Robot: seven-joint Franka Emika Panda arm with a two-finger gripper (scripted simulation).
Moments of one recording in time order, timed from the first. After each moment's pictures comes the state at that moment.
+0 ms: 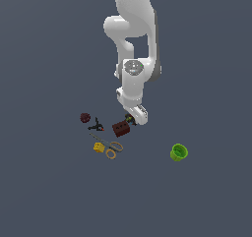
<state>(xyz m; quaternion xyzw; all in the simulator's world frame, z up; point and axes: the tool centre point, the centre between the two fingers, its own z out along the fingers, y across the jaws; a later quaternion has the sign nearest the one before) -0.096 0.027 0.070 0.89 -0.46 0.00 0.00</state>
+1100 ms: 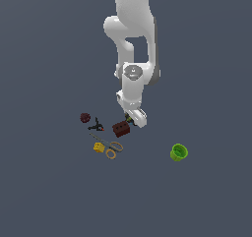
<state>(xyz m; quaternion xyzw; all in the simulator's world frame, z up) -0.096 0.026 0.050 0.89 -0.46 0.00 0.00</state>
